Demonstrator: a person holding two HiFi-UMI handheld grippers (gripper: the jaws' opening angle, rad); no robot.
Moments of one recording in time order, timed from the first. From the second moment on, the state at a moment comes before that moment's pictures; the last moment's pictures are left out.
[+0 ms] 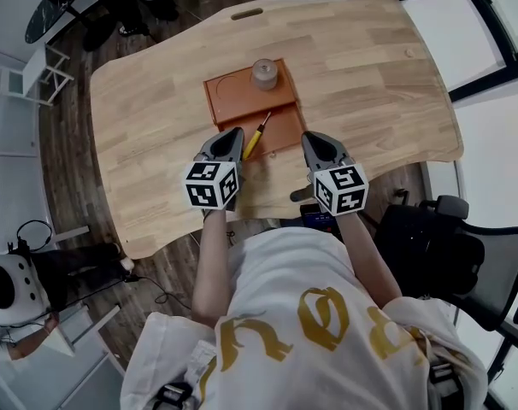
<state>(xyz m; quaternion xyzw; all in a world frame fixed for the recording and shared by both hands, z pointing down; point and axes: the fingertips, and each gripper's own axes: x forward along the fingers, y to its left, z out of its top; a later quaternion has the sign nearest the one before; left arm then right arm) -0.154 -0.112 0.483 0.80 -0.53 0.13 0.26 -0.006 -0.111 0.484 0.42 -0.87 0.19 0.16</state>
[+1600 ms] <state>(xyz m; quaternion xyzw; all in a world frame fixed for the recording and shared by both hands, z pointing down) -0.125 -0.142 0.596 0.77 -0.44 0.32 0.34 -0.020 -0.155 0.551 0.37 -0.87 0.25 0.21</state>
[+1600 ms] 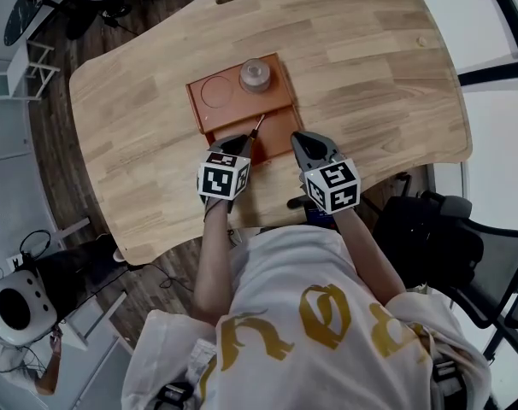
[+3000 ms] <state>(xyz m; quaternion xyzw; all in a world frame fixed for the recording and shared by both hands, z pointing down) -0.112 -0.149 0.658 0.72 -0.37 0.51 0.29 -0.022 -0.180 0.567 0.35 -0.87 0.27 0.21</state>
